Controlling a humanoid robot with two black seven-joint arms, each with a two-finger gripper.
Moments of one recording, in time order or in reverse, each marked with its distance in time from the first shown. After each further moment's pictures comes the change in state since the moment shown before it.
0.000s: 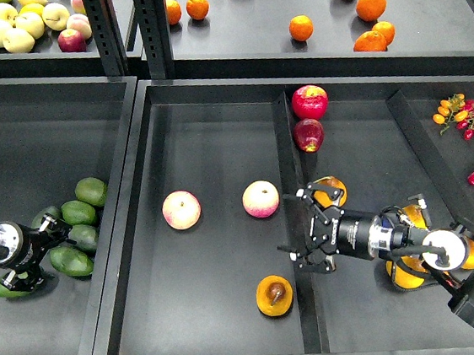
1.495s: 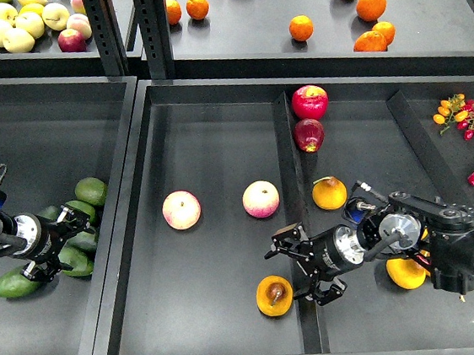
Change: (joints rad) left arm -0.011 -0.055 -0.051 0.003 -0.004 0.000 0.000; right arm 0.278 0.179 -0.604 -0.204 -0.048 0.000 -0.001
